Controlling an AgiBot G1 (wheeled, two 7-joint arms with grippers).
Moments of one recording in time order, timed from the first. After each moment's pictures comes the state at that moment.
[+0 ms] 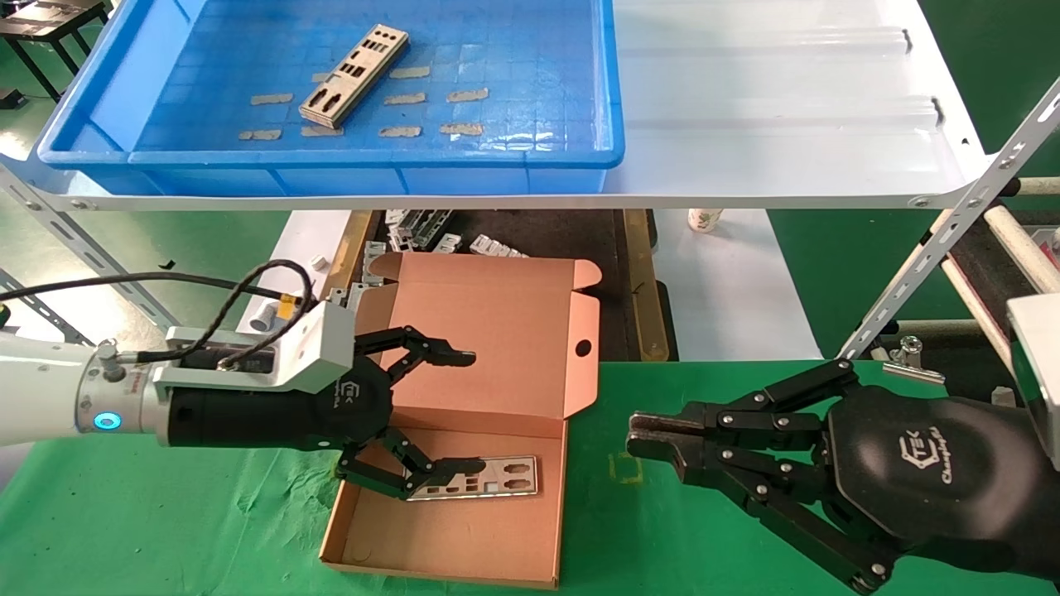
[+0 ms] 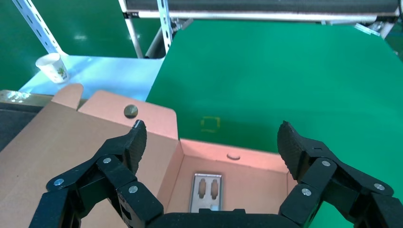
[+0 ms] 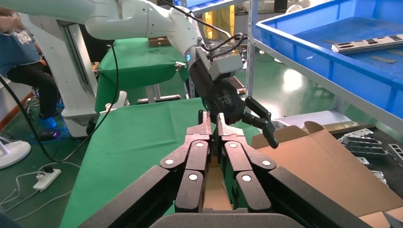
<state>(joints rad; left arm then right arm) -1.50 0.93 0.75 -0.52 1.02 1.53 0.29 1.11 -0.56 -0.41 1.26 -0.65 -1.44 0.12</state>
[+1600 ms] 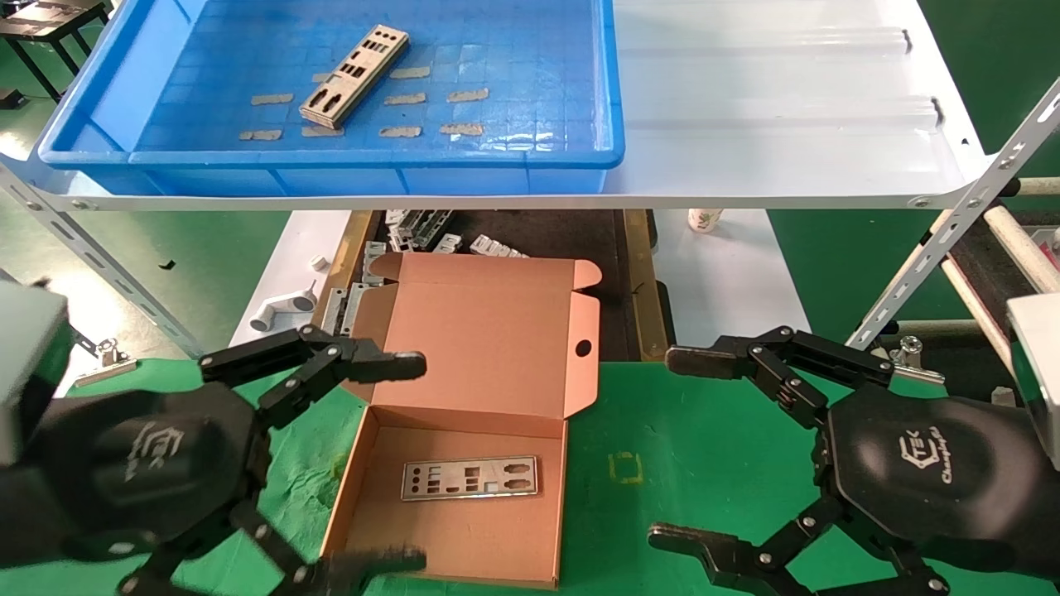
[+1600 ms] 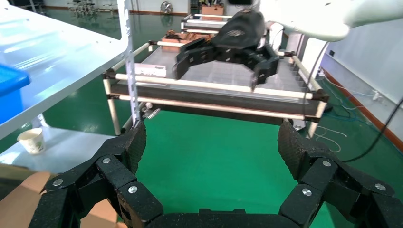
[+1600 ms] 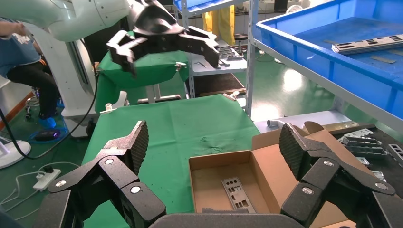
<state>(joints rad) -1.08 0.61 0.28 -1.28 0.73 1.50 -0.18 1.11 -0.56 -0.41 1.26 -0.65 -1.44 0.12</state>
